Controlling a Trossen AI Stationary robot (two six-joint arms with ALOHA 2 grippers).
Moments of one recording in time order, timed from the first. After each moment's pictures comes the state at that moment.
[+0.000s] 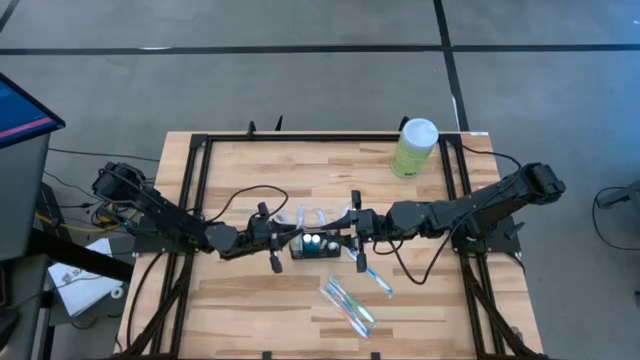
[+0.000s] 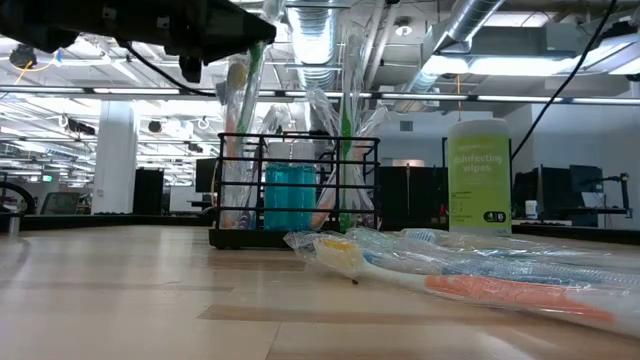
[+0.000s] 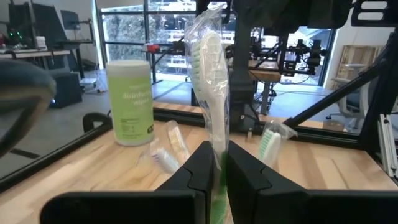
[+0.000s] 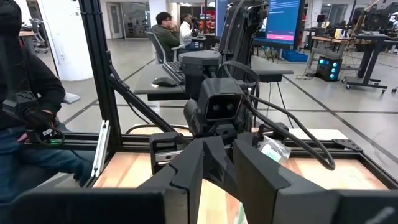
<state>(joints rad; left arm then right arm) -0.42 1.42 0.46 1.00 -0.74 -0.03 0.29 1.43 0.96 0.41 0.23 0.02</state>
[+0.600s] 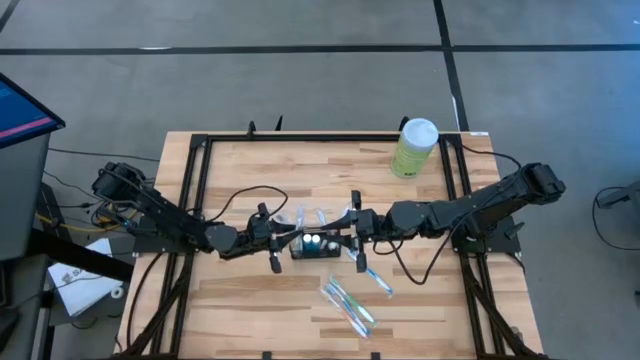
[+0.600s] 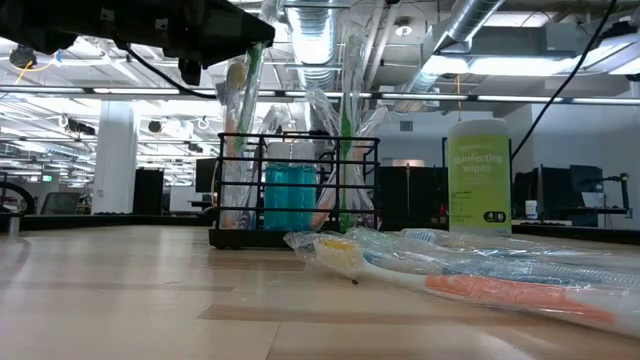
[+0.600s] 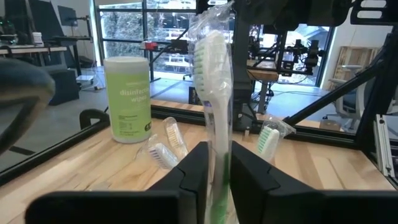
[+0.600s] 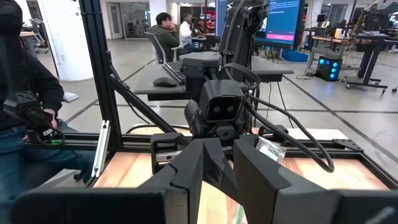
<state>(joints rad) -0.42 1.42 0.45 1.00 -0.73 -0.05 0.29 1.43 0.96 0.41 0.23 0.02</state>
